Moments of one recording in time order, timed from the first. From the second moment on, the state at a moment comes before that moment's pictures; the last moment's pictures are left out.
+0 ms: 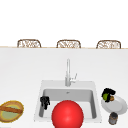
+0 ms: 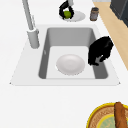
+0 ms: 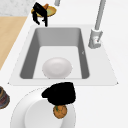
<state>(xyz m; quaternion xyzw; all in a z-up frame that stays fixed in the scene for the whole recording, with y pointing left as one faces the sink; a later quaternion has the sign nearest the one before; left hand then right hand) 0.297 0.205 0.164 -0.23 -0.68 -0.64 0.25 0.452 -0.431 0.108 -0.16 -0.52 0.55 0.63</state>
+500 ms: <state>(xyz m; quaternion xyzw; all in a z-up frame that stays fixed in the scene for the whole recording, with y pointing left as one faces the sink) 0.297 0.205 0.164 -0.23 -0.68 -0.64 0.25 0.404 -0.456 0.145 -0.15 -0.54 0.53 0.64</state>
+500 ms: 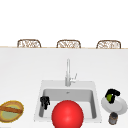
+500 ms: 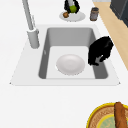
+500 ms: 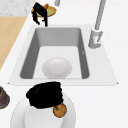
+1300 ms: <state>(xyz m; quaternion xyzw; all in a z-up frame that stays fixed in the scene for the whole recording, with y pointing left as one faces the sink) 0.297 0.205 0.164 -0.23 -0.68 -0.64 0.25 0.346 -0.485 0.165 -0.16 -0.53 0.54 0.63</state>
